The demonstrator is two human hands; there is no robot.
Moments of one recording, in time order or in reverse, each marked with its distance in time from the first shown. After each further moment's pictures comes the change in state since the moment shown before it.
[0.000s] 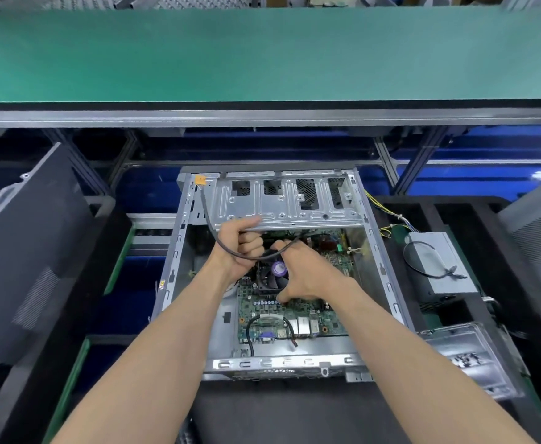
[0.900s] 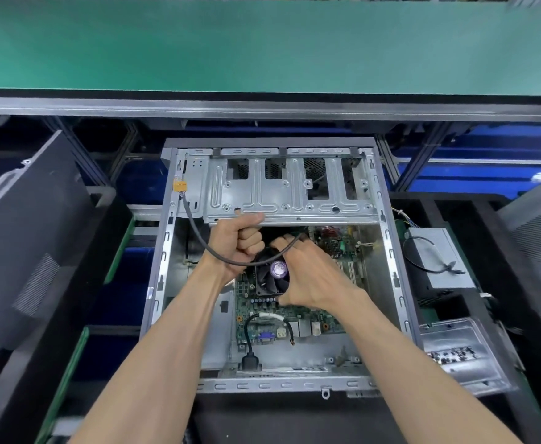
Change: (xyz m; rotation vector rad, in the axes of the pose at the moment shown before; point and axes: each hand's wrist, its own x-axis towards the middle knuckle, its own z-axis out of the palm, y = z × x) left_hand -0.038 -0.001 0.016 0.100 -0.095 0.158; right_hand -0.035 -0.016 -0.004 -0.080 0.181 -0.103
